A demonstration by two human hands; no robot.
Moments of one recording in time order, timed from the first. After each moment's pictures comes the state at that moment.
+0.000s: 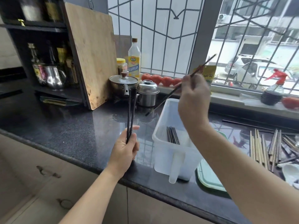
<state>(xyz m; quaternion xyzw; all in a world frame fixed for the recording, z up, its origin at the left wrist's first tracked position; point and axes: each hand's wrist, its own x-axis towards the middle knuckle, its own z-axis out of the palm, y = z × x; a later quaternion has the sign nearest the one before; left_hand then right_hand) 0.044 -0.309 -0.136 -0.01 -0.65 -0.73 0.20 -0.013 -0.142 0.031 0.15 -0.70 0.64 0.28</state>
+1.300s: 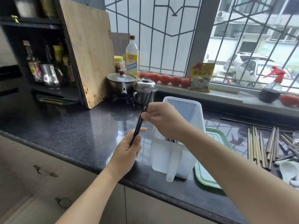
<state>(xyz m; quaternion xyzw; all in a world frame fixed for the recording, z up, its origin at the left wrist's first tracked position) 0.047 -0.303 -0.139 -0.07 -0.72 -0.67 0.18 -0.011 -0.157 -0.003 0.33 -0.86 0.39 0.03</state>
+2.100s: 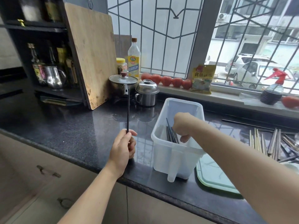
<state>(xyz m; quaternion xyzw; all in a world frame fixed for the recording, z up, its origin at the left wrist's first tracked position) 0.041 -0.310 -0.136 0.04 -0.64 -0.75 0.19 -0.061 -0.127 -0.010 0.10 -0.99 0.03 -0.13</state>
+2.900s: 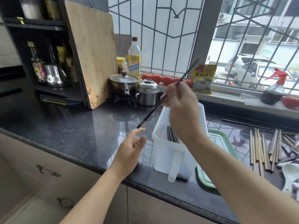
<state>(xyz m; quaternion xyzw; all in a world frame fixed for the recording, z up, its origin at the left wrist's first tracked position) 0.044 -0.309 -0.145 -0.04 -0.78 -0.60 0.19 0.013 -0.152 0.018 0.24 -0.74 0.59 0.21</state>
